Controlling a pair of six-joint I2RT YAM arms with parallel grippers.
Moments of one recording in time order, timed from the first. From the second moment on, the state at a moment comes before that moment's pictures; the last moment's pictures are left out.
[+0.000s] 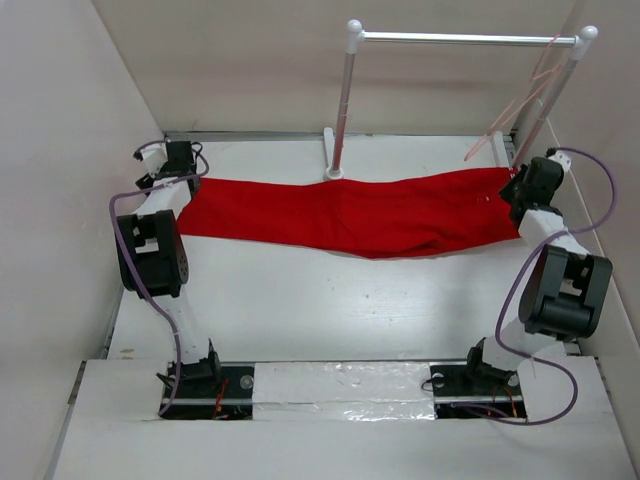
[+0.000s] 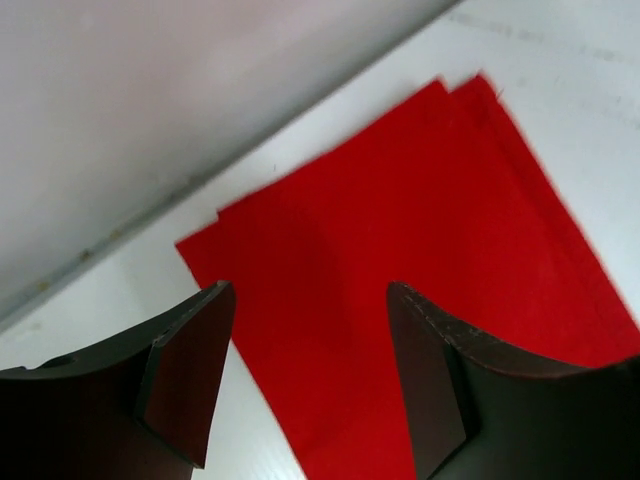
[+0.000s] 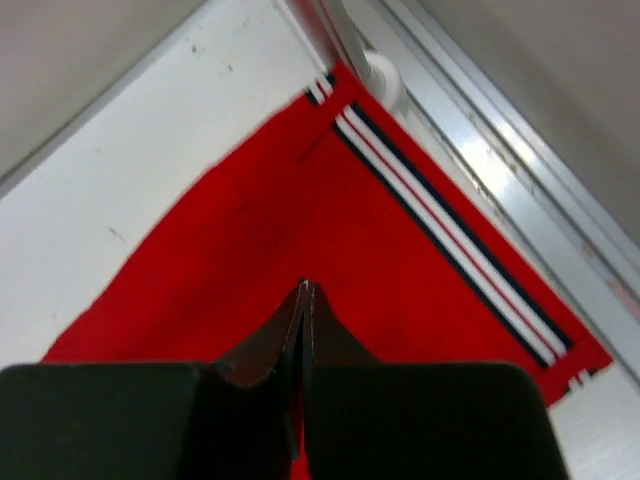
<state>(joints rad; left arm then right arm) 0.12 1.94 1.44 -0.30 -0.71 -0.51 -0.31 1.63 1.10 0.07 0.08 0.39</state>
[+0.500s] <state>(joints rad) 0.20 1.84 1.22 -0.38 -0.35 -0.68 -0.38 1.52 0.67 0.26 -0.05 0.52</state>
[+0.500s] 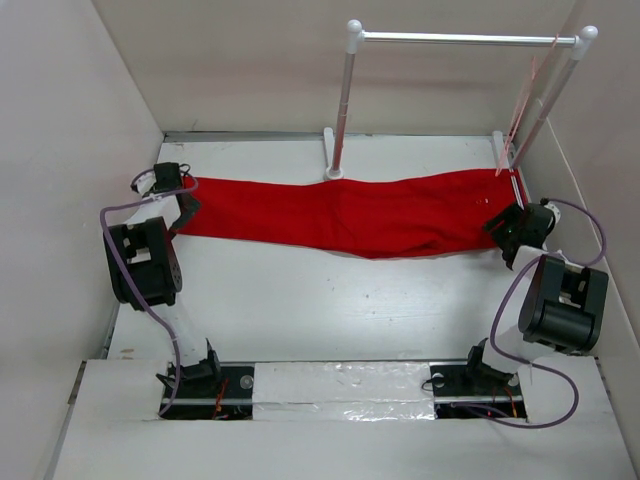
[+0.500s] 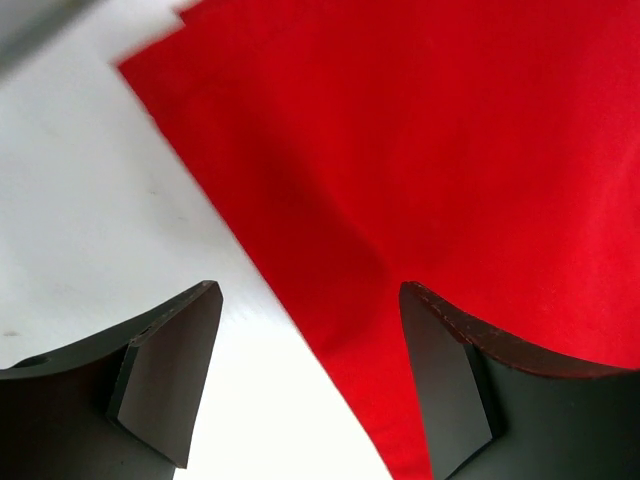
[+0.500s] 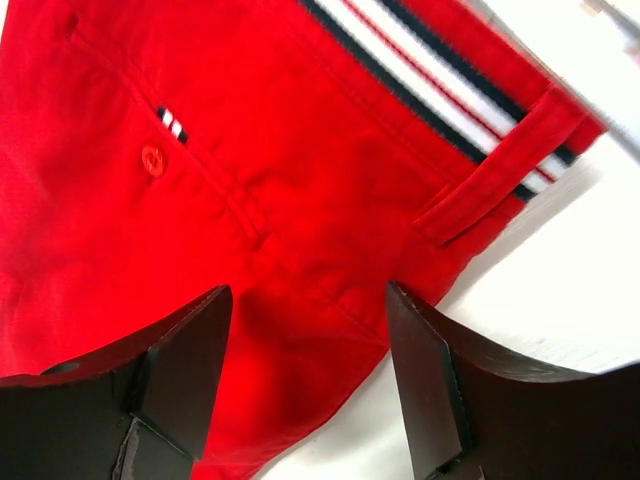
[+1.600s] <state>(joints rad) 0.22 1.91 1.23 -0.31 -0.20 -0.80 -0.41 1.54 0.62 0.24 -0.11 0.62</state>
